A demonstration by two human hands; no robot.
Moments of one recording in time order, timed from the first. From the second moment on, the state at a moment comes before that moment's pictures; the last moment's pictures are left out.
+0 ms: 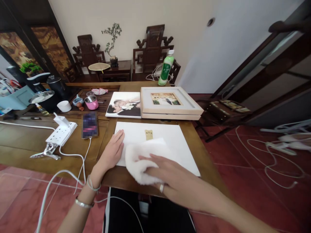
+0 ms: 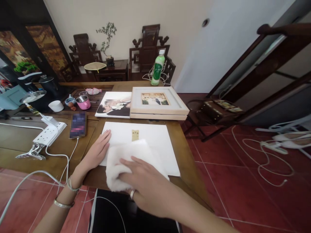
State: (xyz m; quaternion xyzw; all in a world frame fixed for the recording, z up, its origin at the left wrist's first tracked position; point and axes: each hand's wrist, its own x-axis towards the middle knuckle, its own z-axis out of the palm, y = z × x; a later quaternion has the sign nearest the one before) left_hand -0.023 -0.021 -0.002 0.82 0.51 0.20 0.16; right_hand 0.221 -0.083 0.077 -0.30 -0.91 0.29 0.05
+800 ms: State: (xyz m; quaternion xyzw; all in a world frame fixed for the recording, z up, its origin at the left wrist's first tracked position) left_hand -0.021 -0.028 0.003 0.72 0.50 0.38 0.30; right_hand 0.169 -0.072 0.050 -0.23 -0.95 0.19 0.05
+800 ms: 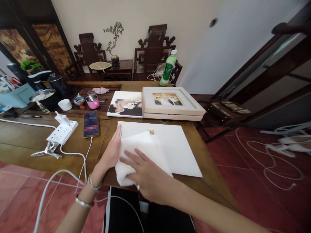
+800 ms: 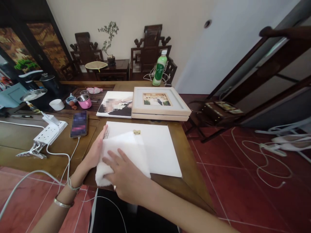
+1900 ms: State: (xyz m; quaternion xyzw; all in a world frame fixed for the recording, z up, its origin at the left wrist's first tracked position) left_hand -0.019 -0.025 0.000 0.79 0.52 0.25 0.20; right_hand 0.206 0.043 0.079 -0.43 -0.88 0.18 0.08
